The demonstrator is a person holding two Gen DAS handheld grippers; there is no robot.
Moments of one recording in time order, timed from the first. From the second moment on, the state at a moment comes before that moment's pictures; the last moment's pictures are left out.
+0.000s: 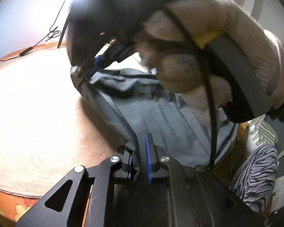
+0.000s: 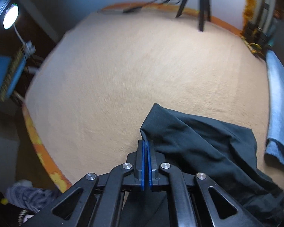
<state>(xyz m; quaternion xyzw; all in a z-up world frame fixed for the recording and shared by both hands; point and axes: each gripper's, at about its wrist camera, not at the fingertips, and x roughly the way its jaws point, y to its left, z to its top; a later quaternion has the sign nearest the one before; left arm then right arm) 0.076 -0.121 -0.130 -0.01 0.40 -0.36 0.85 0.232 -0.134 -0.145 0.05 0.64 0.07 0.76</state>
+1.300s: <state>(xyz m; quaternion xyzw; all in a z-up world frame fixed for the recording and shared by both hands) 0.017 -0.316 -0.094 0.05 0.38 -0.52 0.76 0.032 -0.470 -0.097 0.31 0.48 -0.08 0.81</state>
